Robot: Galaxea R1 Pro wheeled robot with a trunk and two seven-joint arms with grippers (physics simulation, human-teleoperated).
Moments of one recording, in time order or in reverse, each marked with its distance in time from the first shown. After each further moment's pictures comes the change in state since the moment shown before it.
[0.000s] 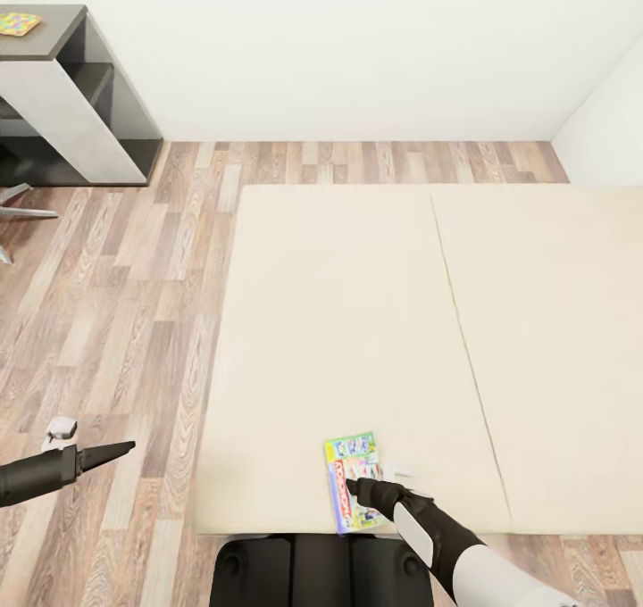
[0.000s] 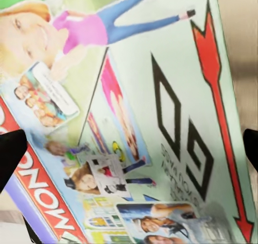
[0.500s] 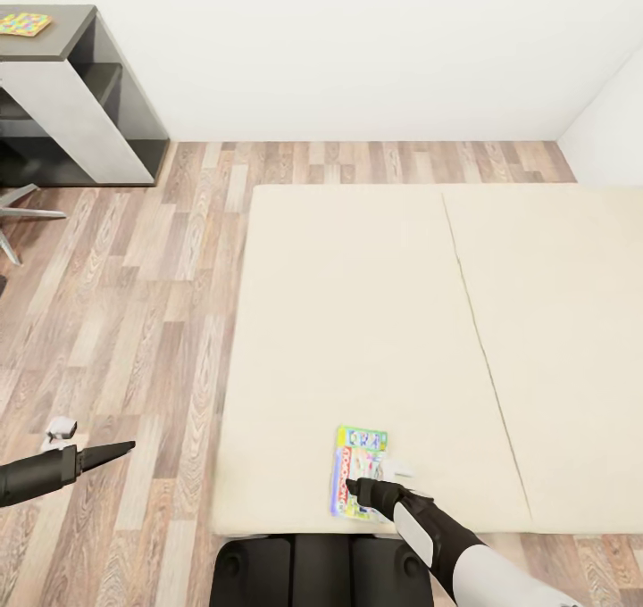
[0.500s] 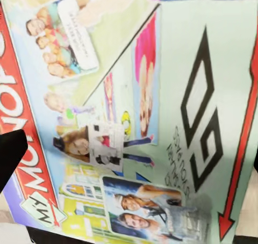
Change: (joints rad) left arm 0.000 0.000 0.000 0.000 0.000 0.000 0.000; right arm 0.000 0.000 0.000 0.000 0.000 0.000 -0.001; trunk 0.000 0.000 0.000
